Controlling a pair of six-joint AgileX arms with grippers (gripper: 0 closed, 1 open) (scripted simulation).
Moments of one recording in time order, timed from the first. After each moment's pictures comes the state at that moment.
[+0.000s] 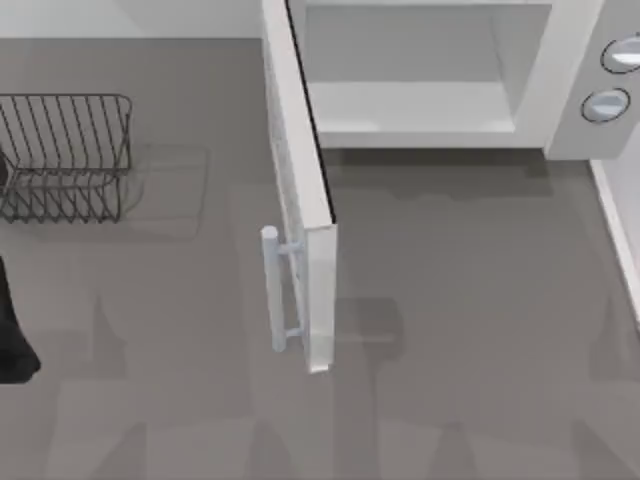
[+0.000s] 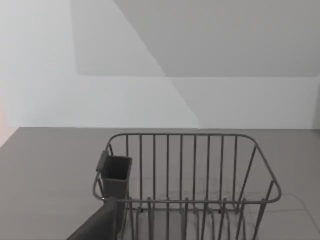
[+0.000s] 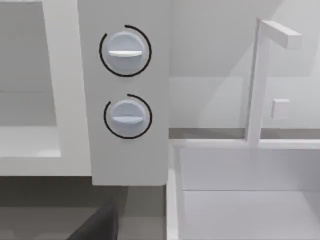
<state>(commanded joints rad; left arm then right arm) 0.00 0.00 0.00 0.00 0.00 0.00 0.00 0.00 0.00 0.00 0.00 0.00</state>
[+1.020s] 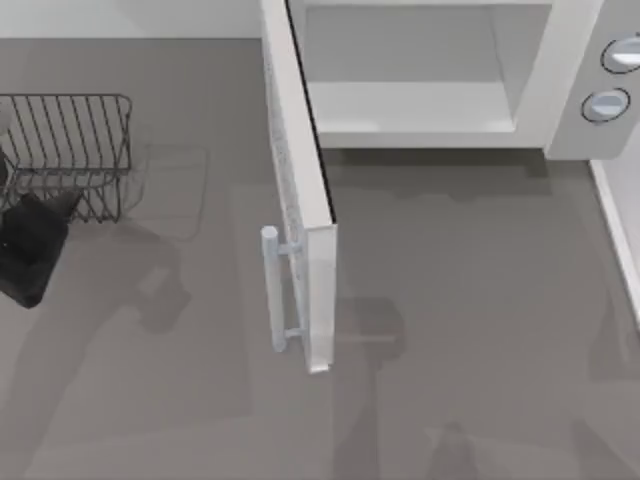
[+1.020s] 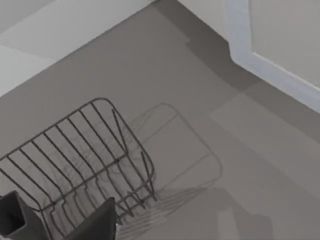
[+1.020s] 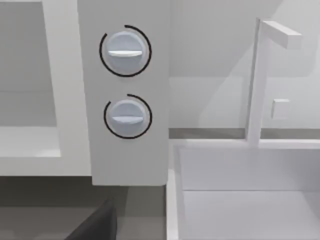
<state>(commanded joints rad) -0.18 0.80 0.90 -0.66 0.19 0.43 0.00 0.00 0.00 0.00 0.00 0.00</state>
